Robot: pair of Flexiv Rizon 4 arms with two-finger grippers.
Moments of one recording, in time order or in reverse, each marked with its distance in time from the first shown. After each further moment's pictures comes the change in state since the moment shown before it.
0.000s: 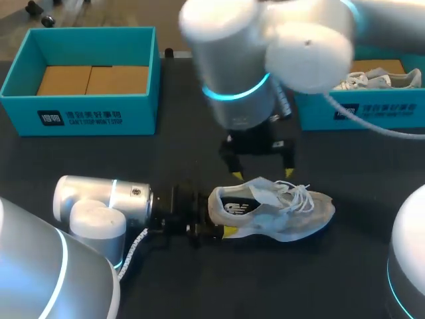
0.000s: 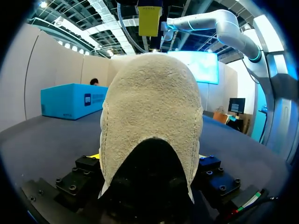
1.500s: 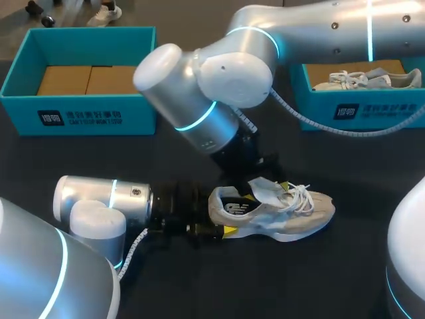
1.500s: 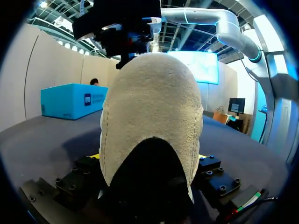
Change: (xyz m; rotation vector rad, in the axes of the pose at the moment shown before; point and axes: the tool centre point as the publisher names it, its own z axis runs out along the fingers) left arm 0.000 0.000 0.000 0.000 0.000 0.000; right arm -0.005 0.008 0.083 0.156 -0.351 -0.036
